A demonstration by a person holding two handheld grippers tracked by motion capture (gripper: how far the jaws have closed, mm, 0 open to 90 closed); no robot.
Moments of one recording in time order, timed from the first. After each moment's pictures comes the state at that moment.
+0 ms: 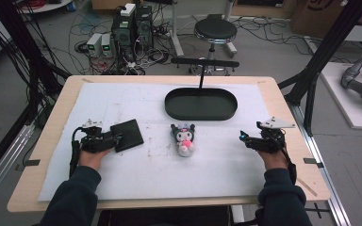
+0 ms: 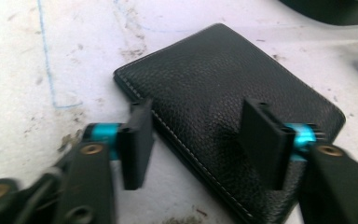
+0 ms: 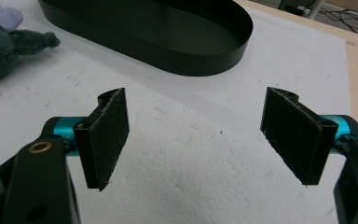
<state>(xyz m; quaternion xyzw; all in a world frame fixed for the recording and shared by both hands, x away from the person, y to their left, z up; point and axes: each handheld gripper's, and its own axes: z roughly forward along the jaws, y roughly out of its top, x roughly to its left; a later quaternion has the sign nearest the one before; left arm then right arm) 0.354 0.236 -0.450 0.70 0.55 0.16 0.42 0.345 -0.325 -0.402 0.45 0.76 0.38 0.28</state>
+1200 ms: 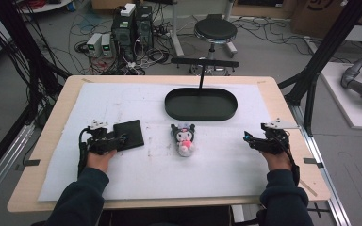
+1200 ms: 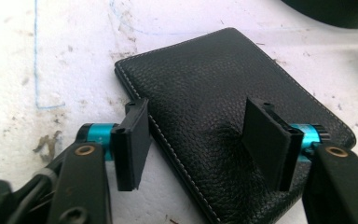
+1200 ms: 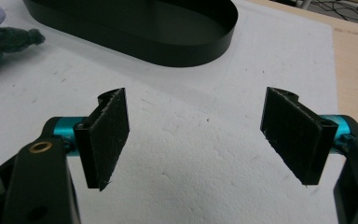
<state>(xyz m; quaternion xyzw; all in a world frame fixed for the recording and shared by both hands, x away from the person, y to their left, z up) 0.351 0.219 -0.450 0.68 0.57 0.18 0.42 0.341 -0.336 -0.403 0.46 0.75 0.37 0.28</state>
